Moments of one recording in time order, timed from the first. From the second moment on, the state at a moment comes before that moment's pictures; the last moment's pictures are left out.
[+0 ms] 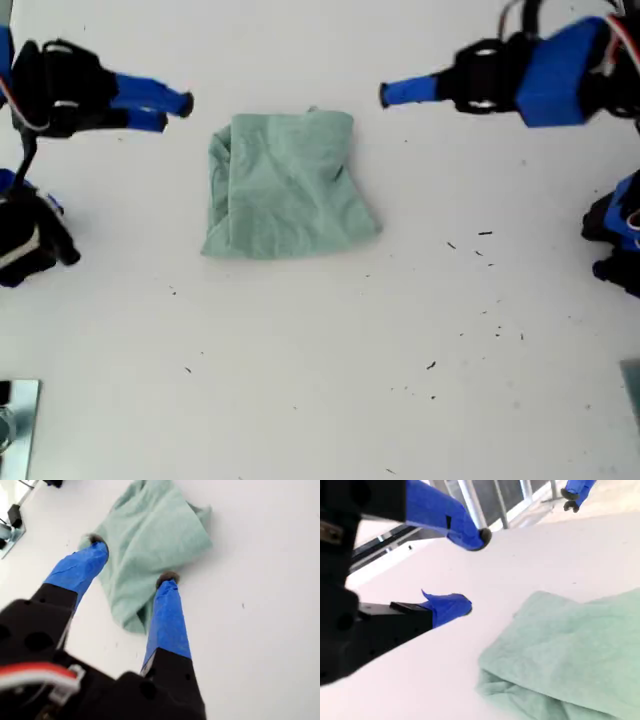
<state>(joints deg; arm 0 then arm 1) -22.8 153.5 125.9 66.9 13.1 30.1 145.6 122.8 52.5 -37.5</state>
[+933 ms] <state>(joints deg) 0.8 206.0 184.8 59.7 3.1 17.8 200.0 175.3 75.8 -38.7</state>
